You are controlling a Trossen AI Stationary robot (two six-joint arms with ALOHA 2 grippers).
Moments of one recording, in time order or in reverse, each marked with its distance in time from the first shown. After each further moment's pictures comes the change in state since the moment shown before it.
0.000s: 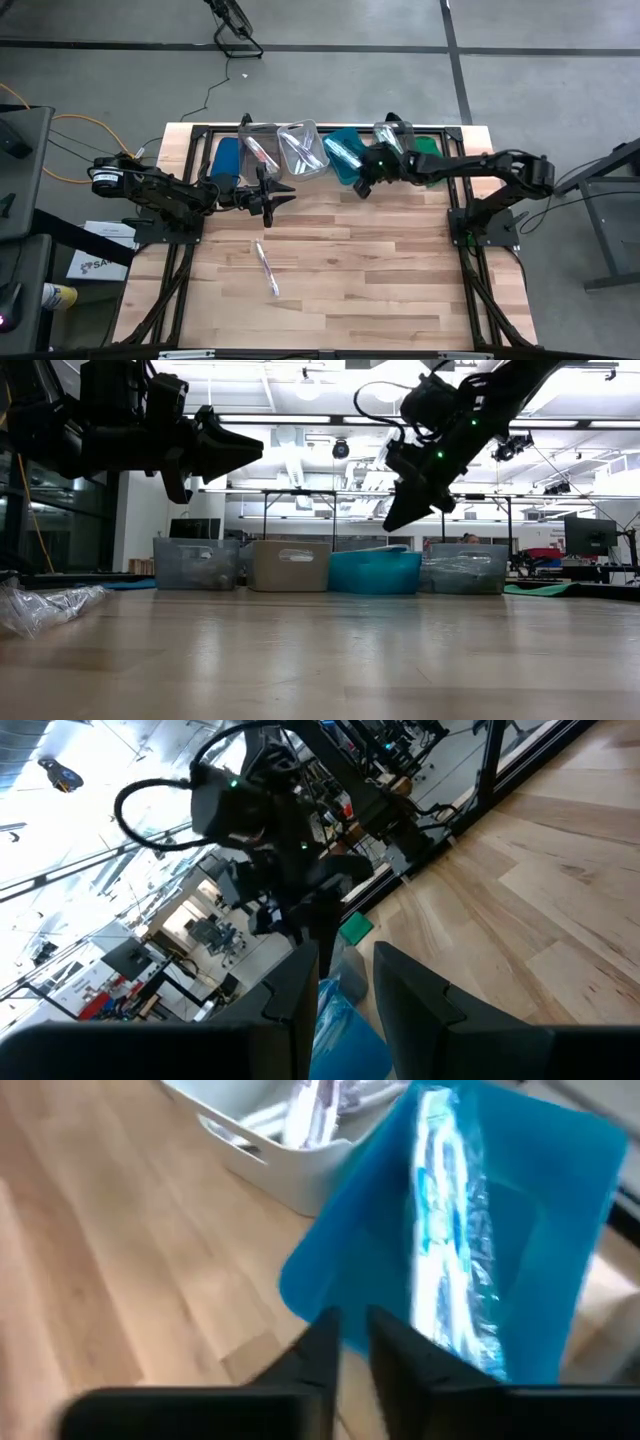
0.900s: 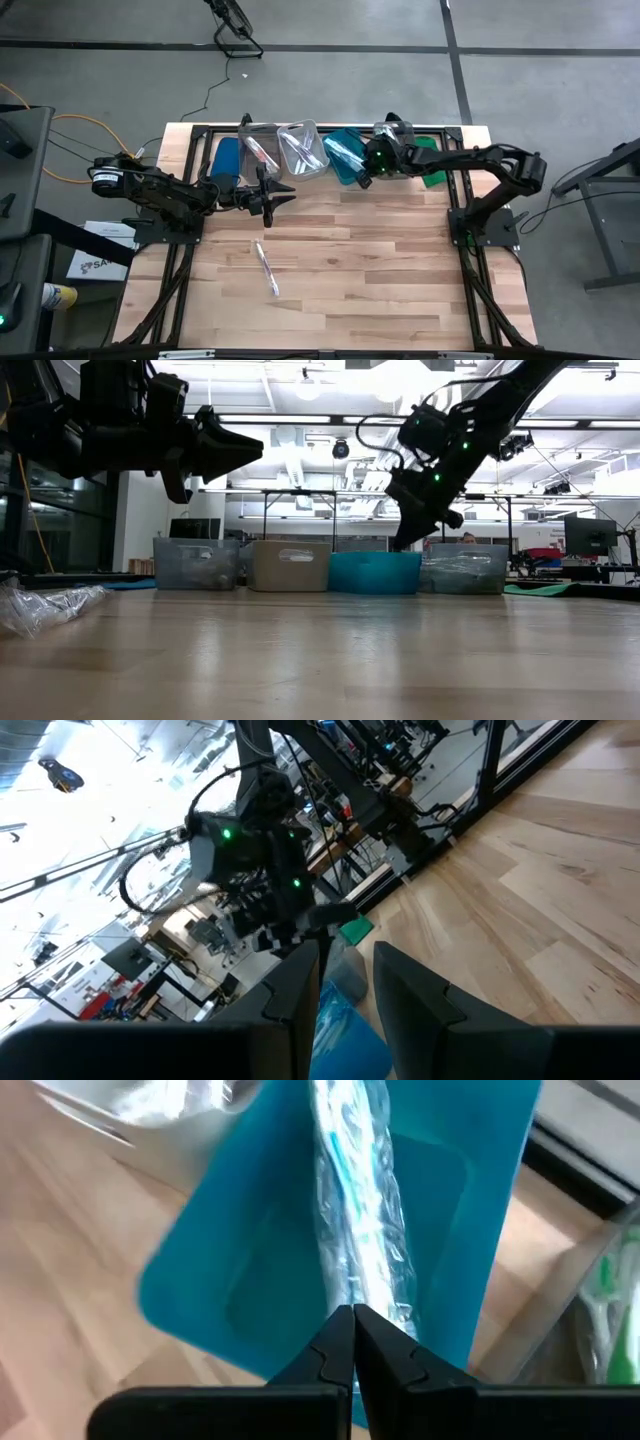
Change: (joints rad) left arm 0.000 0.000 0.000 0.000 0.000 0.000; right arm -0.123 0.079 0.000 -0.001 -0.002 0.018
